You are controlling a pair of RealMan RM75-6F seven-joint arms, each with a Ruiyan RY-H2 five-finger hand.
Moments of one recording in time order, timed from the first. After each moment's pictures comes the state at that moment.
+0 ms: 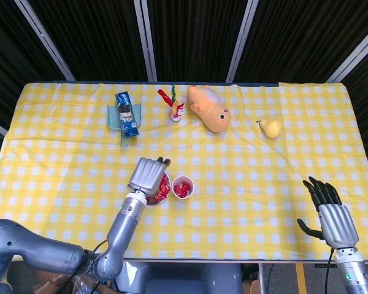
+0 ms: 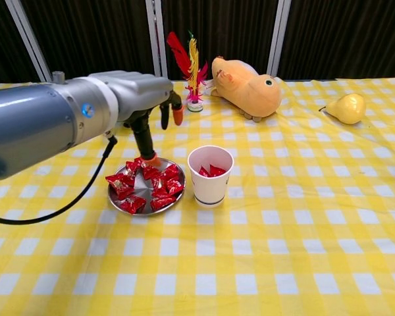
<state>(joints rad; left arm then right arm) -1.05 -1.69 -0.26 -1.83 0.46 1.35 1.08 0.11 -1.11 0.02 -1.72 -1.50 1.39 0.01</state>
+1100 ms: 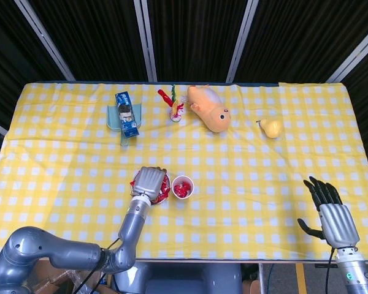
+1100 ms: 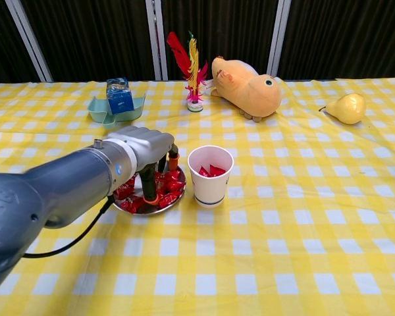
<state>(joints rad) -1.06 -1.90 -0.22 -1.49 0.41 1.23 1.05 0.12 -1.11 0.03 -1.72 -1.49 1.38 0.02</state>
